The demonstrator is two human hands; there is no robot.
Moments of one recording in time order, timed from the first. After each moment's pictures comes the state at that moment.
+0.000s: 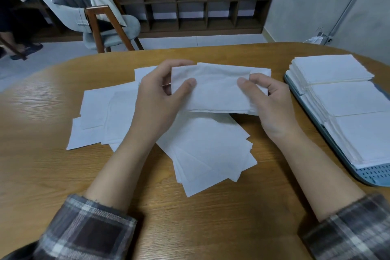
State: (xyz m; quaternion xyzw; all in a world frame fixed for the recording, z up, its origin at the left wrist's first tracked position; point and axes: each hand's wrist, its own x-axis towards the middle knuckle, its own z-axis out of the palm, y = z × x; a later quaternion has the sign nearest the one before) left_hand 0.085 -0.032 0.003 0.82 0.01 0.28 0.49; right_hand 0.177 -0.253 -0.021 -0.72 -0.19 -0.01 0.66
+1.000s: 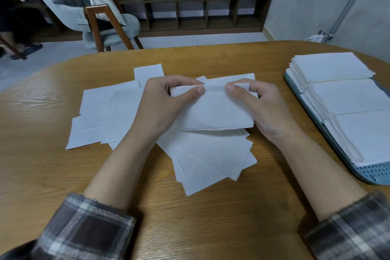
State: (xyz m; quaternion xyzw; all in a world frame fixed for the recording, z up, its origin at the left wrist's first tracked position) left_hand 0.082 -0.039 0.006 0.78 0.08 0.17 0.59; right_hand 0.162 -0.249 -0.011 -0.69 -0.20 0.13 0.69
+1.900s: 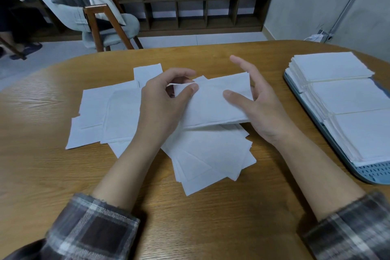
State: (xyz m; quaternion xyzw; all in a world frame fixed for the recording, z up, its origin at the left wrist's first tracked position) left_hand 0.088 -0.043 -0.005 0.82 0.06 0.28 0.50; right_hand 0.156 -0.245 -0.003 -0.67 -0.26 0.12 0.68
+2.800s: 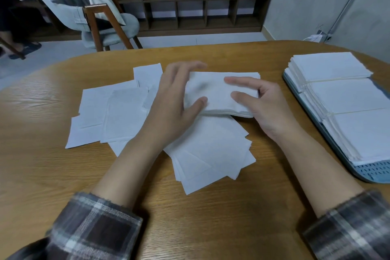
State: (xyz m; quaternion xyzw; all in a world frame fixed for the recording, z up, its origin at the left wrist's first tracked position) left_hand 0.087 -0.043 -0.010 0.90 -0.07 0.24 0.36; right_hand 0.176 -0.254 -0.017 -0.74 -0.20 0.08 0.64
